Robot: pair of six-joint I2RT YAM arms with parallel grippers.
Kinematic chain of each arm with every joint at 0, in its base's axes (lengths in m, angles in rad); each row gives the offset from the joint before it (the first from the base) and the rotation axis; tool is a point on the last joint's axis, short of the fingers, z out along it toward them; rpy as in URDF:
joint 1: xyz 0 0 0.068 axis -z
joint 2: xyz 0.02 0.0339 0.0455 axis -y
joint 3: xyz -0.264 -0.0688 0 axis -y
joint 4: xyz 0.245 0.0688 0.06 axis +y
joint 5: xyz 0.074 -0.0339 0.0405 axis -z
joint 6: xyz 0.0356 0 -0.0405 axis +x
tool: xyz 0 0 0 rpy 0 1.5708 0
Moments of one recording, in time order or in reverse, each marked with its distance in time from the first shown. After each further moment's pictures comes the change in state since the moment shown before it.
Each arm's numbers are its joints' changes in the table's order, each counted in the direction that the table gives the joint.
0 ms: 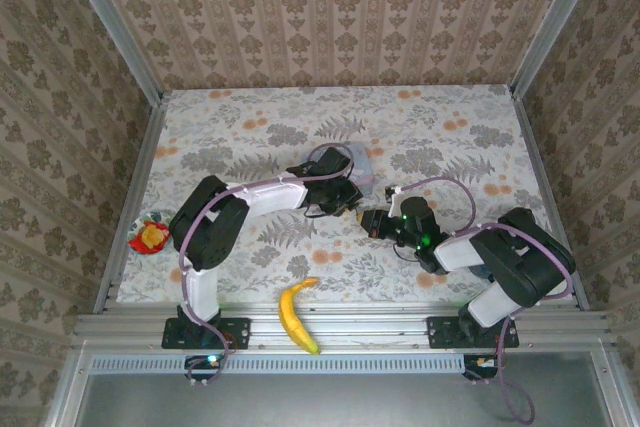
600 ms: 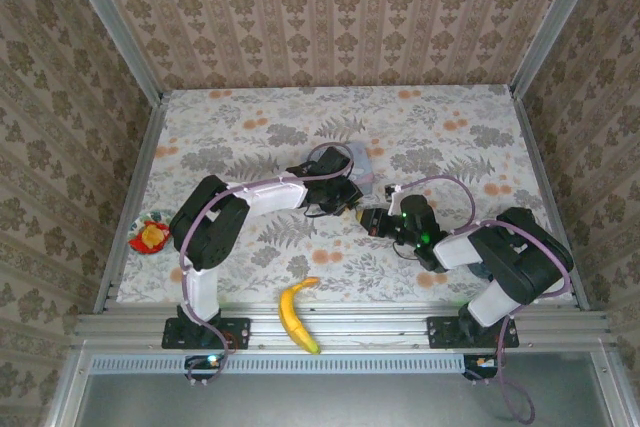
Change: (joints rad) left arm -0.001 -0.002 0.000 -0.010 -0.002 0.000; right arm 0.017 -0.016 0.013 0.000 -0.021 0.019
